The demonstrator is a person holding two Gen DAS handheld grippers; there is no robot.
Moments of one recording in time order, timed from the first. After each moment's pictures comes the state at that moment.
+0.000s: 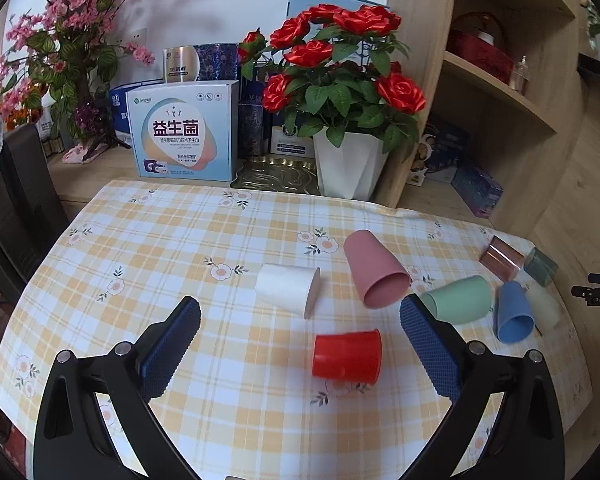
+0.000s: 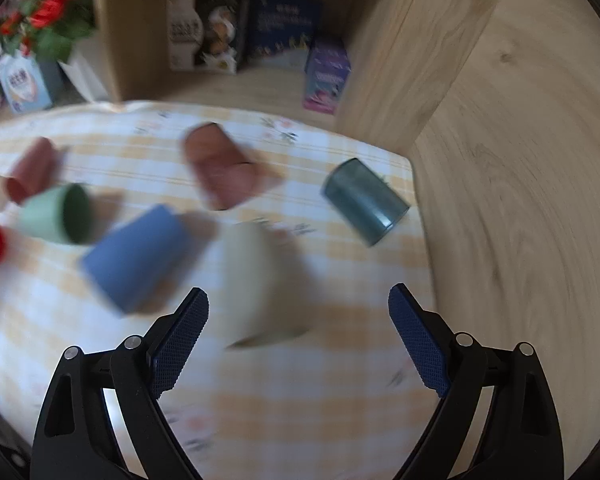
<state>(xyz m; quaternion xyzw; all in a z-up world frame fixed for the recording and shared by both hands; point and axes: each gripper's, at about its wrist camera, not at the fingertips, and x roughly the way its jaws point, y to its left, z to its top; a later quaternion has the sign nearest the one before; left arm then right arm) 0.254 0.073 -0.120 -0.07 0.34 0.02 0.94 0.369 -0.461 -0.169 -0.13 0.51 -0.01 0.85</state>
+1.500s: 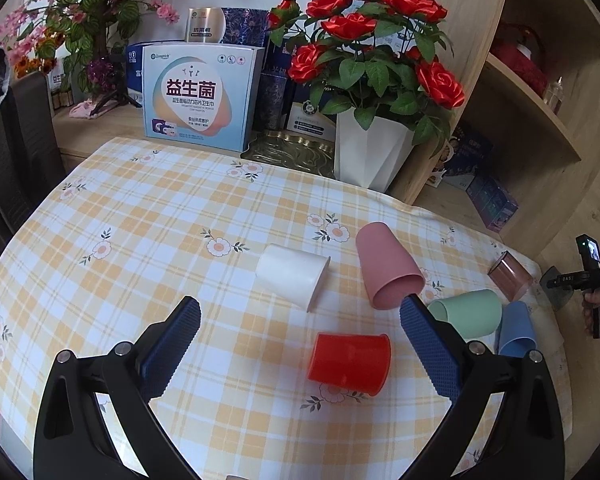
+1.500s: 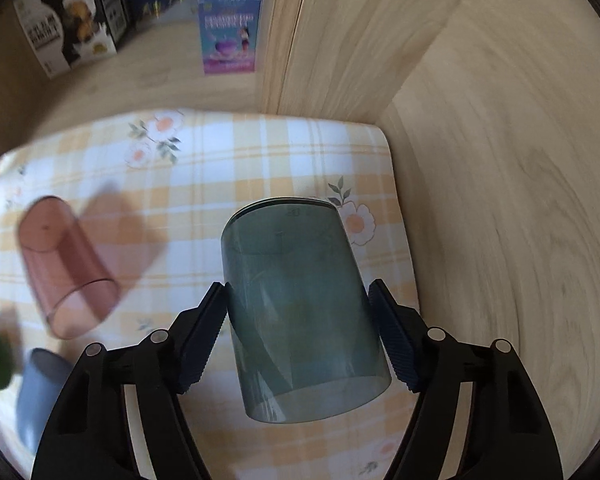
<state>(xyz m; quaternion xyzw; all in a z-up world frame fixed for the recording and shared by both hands) 0.270 0.087 -0.145 -0.13 0.37 0.04 0.92 0.516 -0.526 -0.206 -0.02 0.59 -0.09 0.80</state>
